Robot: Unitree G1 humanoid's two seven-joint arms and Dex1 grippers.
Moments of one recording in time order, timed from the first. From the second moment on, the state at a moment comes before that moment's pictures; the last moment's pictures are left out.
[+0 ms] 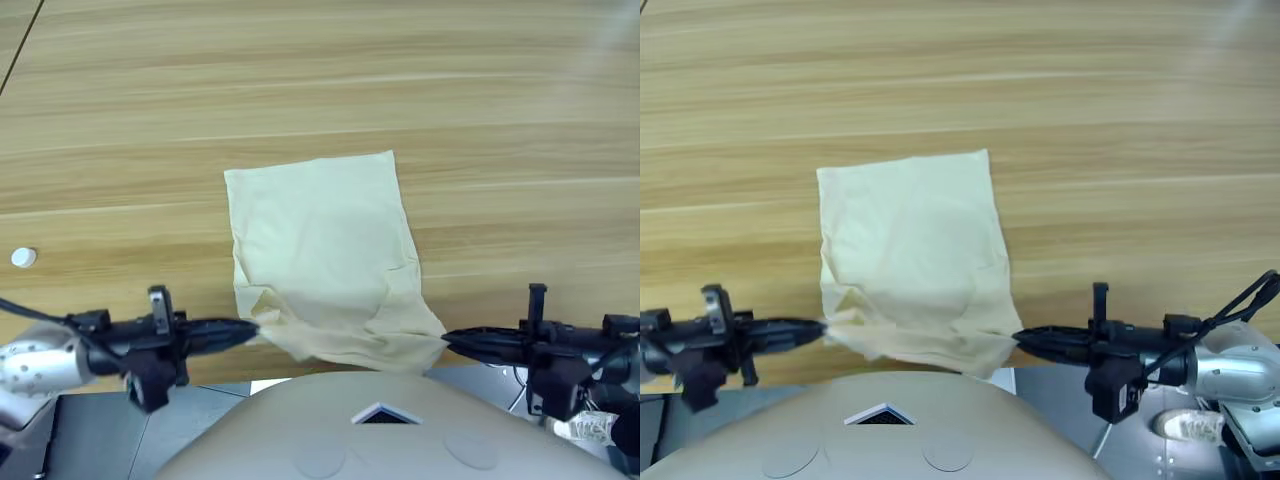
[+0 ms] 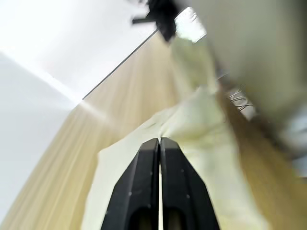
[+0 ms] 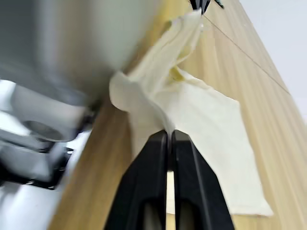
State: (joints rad) left arm 0.50 1.16 -0.11 -0.26 -0.33 -0.88 -0.77; right arm 0.68 -1.07 -0.17 -0.47 0.32 -0.68 0.99
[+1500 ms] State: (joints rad) left arm -0.32 0.56 -0.12 0.82 0.17 -0.67 -0.50; right arm -0.68 -0.40 0.39 0.89 -0.43 -0.42 0.49
